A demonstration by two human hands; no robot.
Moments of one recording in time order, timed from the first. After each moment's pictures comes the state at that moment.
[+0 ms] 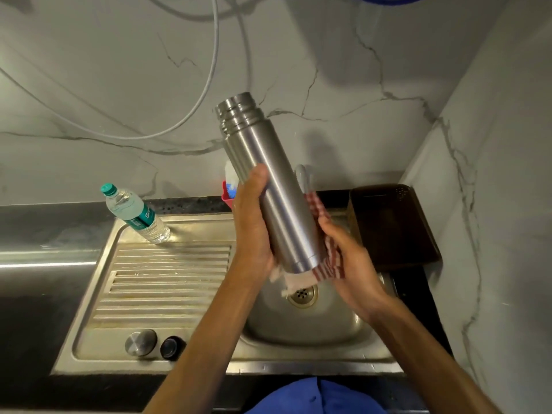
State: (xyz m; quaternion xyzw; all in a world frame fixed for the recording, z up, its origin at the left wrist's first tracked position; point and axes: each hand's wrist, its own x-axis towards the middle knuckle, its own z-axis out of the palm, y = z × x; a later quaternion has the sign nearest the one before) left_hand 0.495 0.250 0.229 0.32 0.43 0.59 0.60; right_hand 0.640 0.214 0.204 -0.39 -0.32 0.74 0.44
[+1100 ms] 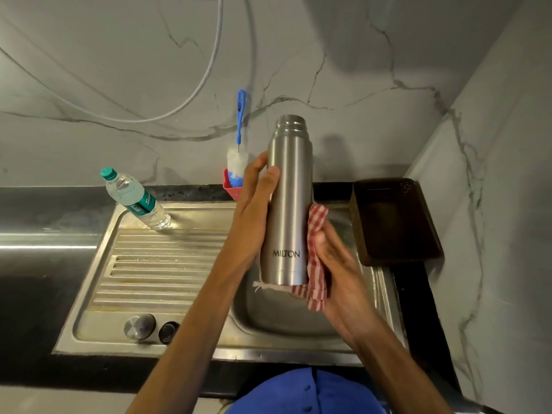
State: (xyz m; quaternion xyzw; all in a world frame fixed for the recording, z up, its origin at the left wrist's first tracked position) left_hand 0.481 0.251 0.220 0.46 0.52 0.51 0.51; right_hand 0.629 0.181 0.192 -0.37 -0.23 0.75 0.50
